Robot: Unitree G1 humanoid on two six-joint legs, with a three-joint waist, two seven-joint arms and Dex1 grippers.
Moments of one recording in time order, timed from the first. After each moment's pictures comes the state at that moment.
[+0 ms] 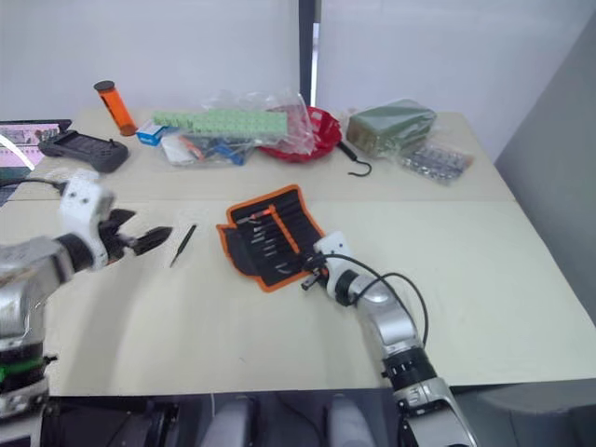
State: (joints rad) left arm -0.23 0.64 0.49 -0.30 -0.26 0.86 -0.71; right arm -0.42 -0.20 0.21 0.28 0.16 0.18 0.55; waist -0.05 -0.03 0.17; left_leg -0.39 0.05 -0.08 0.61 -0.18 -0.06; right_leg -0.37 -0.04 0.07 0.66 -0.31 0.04
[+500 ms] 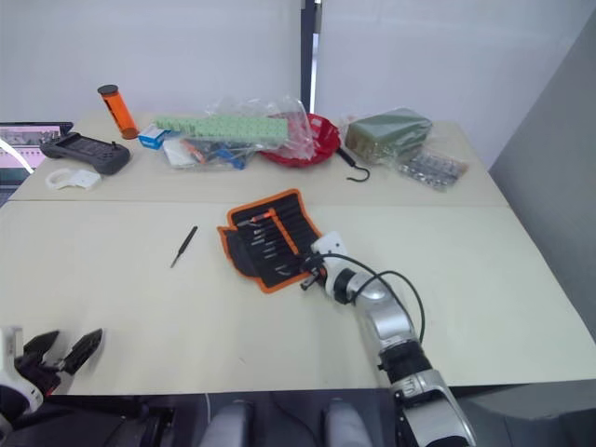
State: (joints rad) left arm 0.42 0.34 0.82 -0.31 -0.39 0.48 -0.71; right arm -0.47 -0.19 0.21 0.38 0.14 0.13 0.59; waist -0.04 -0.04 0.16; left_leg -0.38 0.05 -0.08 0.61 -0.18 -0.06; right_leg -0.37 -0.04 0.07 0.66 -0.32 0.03
